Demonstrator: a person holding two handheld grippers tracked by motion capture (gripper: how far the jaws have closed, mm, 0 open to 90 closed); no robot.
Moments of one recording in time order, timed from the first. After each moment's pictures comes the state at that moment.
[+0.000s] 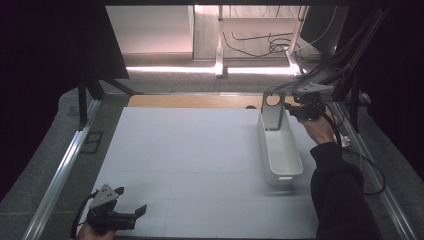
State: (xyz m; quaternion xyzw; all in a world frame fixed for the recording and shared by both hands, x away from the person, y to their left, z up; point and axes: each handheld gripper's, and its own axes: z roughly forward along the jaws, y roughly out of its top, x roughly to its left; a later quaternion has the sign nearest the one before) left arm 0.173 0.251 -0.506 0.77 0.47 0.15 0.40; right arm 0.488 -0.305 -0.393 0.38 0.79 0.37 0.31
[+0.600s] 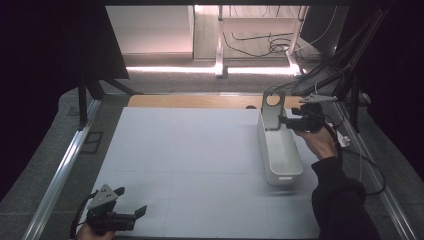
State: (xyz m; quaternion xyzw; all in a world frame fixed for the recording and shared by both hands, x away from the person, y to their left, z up) left arm 0.172 0.252 -0.507 0.77 0.46 0.15 0.41; right arm 0.449 -0.301 -0.401 0.40 0.79 0.40 0.23
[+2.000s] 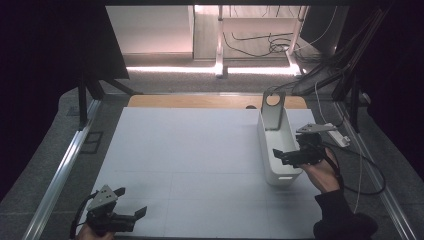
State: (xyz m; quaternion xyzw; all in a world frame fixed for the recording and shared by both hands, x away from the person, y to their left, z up) left arm 0.171 0.253 -0.506 0.78 0.45 0.15 0.41; right arm 0.352 -0.284 -0.413 0.41 0.81 0.38 0.19
